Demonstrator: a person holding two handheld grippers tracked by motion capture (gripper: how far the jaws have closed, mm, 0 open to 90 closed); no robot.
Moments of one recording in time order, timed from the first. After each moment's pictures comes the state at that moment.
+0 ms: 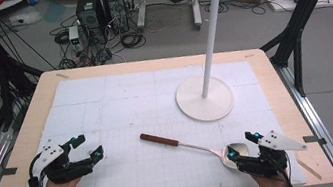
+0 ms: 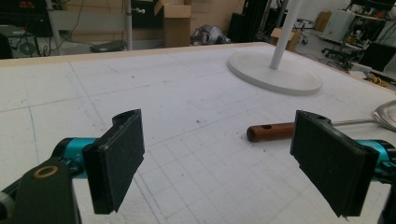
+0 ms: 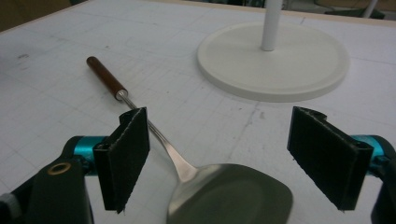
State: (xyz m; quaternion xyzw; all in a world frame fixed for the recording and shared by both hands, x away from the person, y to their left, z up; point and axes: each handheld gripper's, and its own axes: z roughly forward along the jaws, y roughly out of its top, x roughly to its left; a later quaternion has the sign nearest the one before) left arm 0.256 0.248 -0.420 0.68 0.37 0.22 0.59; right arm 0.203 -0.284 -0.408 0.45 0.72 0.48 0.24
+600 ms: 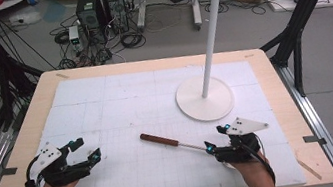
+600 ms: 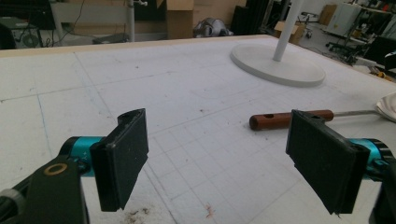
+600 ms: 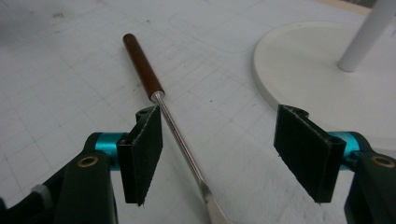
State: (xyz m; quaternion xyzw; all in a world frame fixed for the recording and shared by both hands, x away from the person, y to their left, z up) left arm 0.251 0.256 -0.422 0.69 0.39 0.22 0.58; right arm 0.251 -0.236 -0.399 0.36 0.80 0.44 0.19
